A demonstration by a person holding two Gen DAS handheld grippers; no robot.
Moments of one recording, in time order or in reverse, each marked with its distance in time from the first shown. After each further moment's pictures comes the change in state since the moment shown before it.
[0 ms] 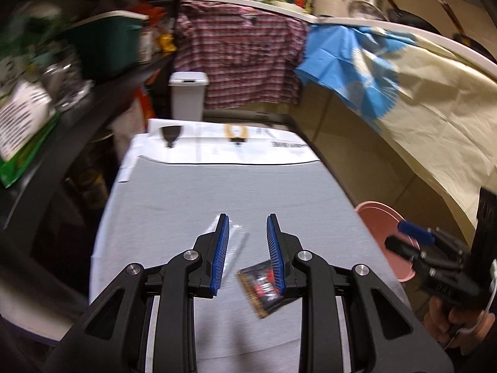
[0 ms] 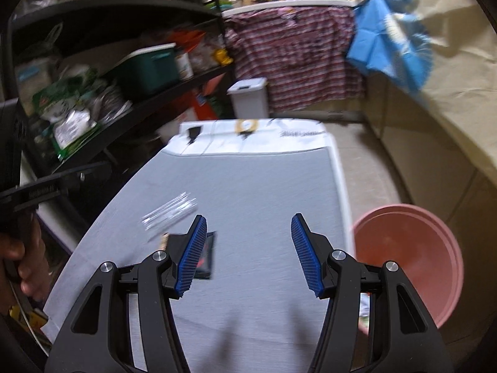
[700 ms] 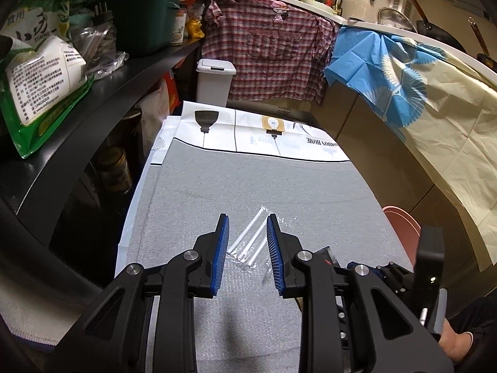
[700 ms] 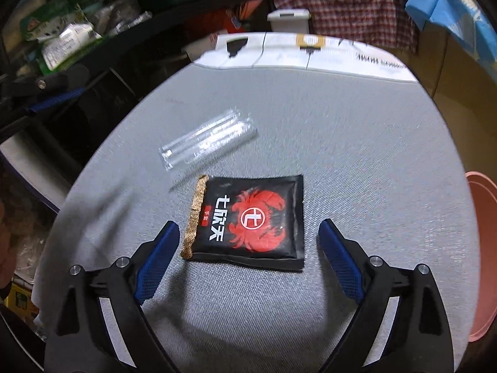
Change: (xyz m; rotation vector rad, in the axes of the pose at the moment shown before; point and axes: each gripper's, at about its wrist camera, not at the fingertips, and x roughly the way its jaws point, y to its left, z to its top) left arm 0.012 0.053 -0.007 -0.078 0.032 0.033; right arm 0.121 0.072 -0.039 -0.070 0.312 0.082
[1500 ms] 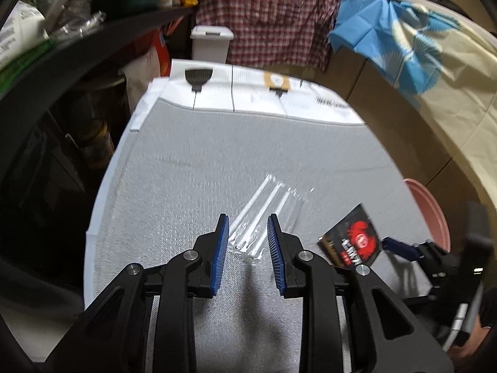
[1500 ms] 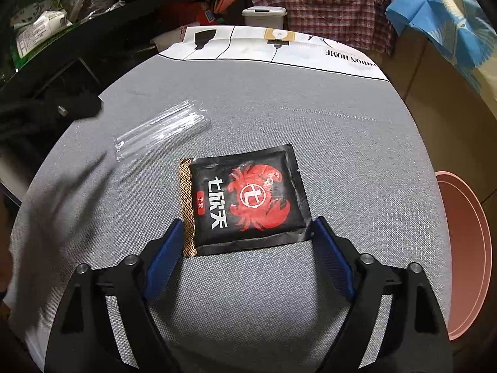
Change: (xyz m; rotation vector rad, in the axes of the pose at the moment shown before) left arm 0.070 -0.003 -0.018 0.031 0.151 0.020; right arm -0.003 -0.019 -0.006 -0.011 -0.004 -0.166
